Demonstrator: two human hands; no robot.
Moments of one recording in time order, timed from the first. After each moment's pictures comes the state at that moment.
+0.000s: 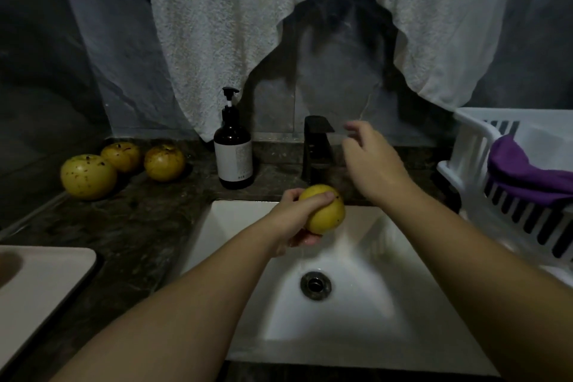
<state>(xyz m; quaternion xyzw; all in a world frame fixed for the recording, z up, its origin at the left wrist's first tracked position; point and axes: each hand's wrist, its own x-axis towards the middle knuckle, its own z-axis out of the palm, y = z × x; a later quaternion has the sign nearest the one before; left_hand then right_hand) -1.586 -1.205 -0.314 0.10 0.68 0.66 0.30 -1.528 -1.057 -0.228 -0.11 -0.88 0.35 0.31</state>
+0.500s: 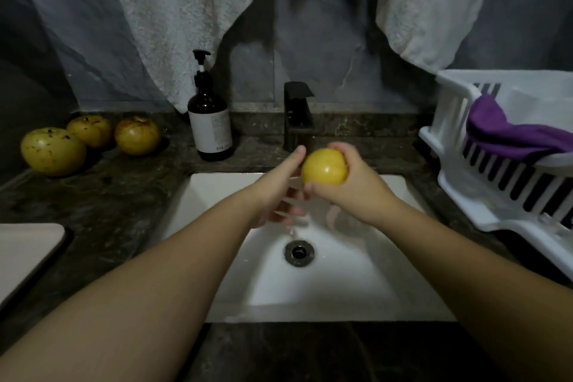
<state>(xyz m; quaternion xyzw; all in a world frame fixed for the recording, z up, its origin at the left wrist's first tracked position) -1.582 -1.208 -0.314 0.14 0.72 0.58 0.35 -1.487 -1.046 -0.306 -0.12 -0.89 0.42 0.17</state>
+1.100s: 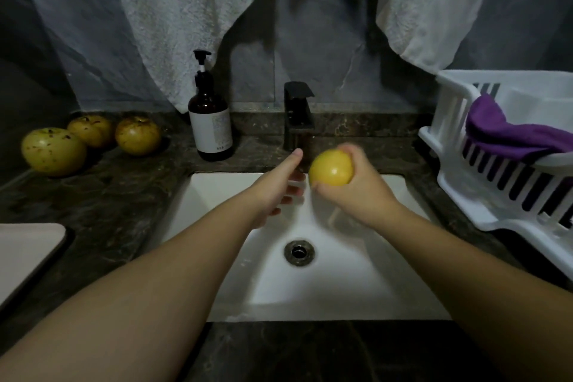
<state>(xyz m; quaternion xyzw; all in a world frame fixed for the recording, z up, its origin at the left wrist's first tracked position) -1.582 -1.207 -0.317 0.12 0.76 0.57 0.28 -1.489 -1.040 -0.317 -0.17 -0.88 0.41 0.19</state>
